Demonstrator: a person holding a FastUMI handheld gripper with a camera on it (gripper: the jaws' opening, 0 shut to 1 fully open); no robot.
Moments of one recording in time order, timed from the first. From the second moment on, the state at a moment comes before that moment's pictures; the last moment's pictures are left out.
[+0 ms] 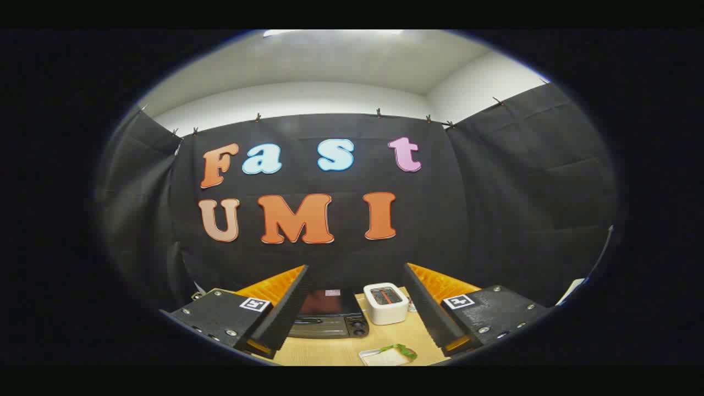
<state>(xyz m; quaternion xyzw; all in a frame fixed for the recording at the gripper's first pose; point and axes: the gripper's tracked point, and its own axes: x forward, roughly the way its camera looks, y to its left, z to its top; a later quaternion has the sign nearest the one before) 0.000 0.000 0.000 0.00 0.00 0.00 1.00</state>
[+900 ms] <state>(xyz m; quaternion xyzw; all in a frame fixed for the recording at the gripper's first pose) 0.019 -0.003 0.001 -0.03 0.00 0.00 1.00</state>
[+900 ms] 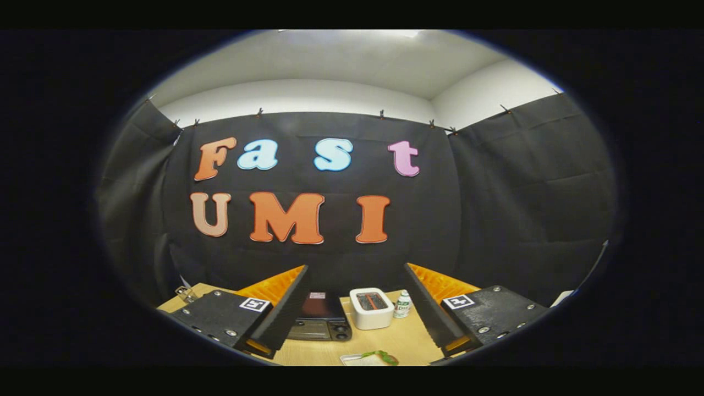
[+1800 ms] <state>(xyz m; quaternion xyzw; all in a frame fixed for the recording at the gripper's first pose) 0.078 0.125 -0.120 -0.03 0.11 0.10 0.99</state>
